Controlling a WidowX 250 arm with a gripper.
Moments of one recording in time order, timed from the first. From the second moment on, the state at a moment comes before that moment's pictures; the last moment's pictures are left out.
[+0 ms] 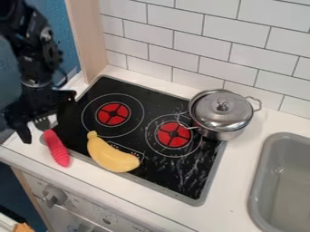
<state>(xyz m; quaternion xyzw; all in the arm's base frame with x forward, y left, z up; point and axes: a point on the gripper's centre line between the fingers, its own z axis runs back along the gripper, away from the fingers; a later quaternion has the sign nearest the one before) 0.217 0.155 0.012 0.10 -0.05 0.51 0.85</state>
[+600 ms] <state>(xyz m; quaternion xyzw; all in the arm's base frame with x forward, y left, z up) 0.218 0.165 -0.015 0.02 -0.10 0.52 0.85</state>
